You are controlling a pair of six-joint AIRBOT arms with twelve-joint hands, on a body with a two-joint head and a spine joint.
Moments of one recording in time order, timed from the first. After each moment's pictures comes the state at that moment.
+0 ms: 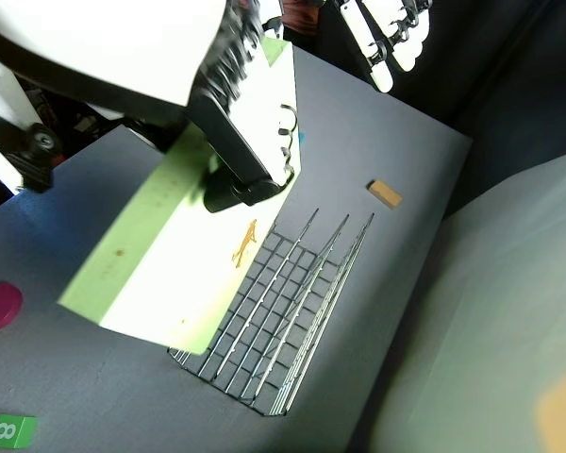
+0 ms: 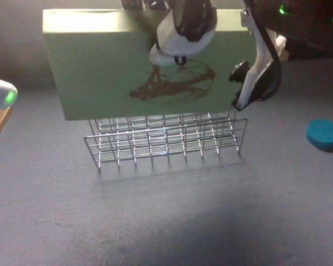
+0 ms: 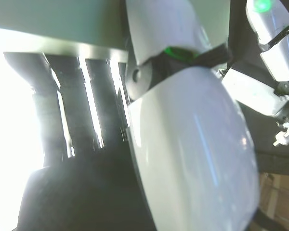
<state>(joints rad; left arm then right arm) -0.06 -0.45 0.53 1.19 0.77 0.23 0.10 -1.29 0.81 -1.07 -0.76 0.08</state>
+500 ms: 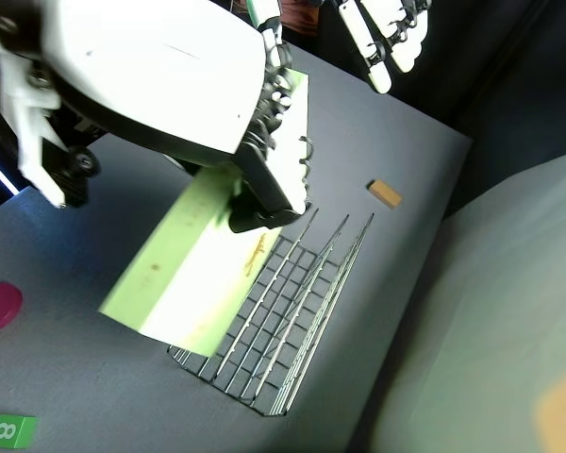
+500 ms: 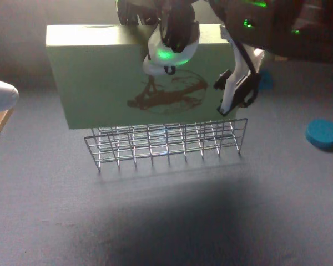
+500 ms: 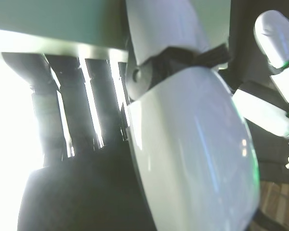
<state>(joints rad) -0.07 -0.45 0.52 1.17 0.78 0.23 0.03 -1.36 0.91 -1.08 -0.74 0.11</state>
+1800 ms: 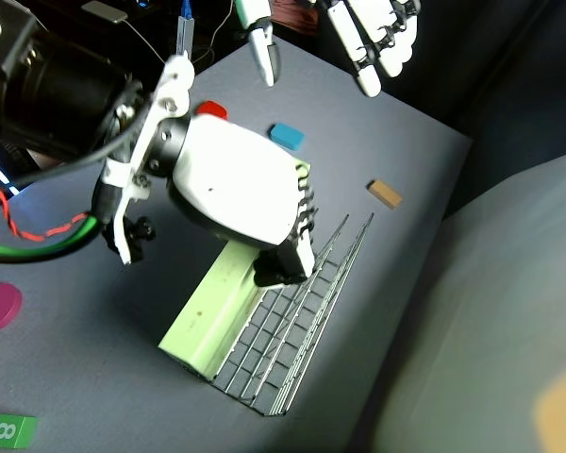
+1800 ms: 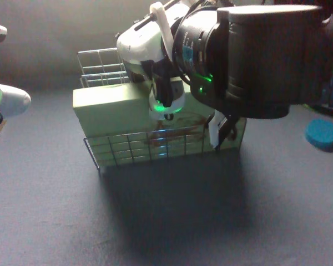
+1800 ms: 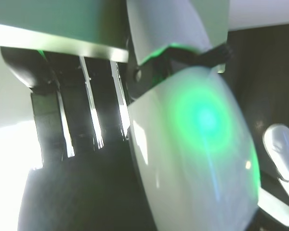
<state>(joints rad) -0.07 -0.45 0.50 1.14 0.80 0.24 -0.16 -1.51 1.08 -1.15 -0.71 0.09</state>
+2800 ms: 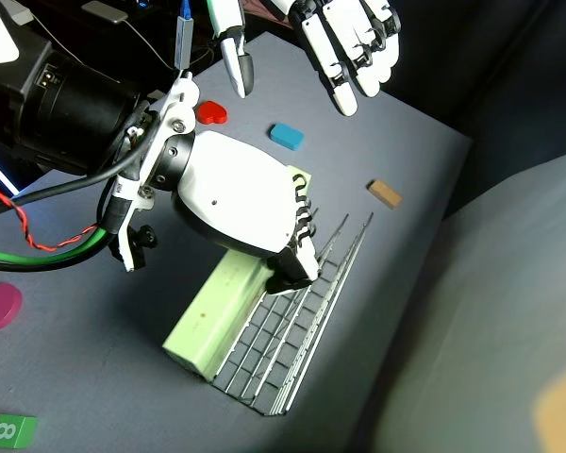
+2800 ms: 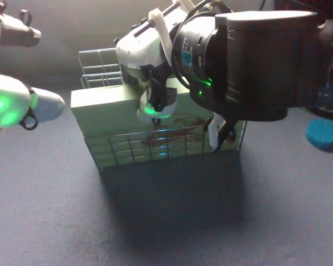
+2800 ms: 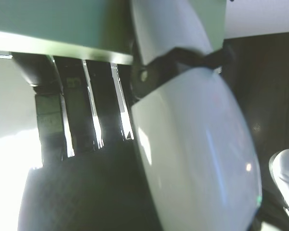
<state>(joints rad) -0.06 -0.53 0.47 1.13 0.84 0.18 -0.17 -1.50 1.09 -1.15 -0.68 0.08</state>
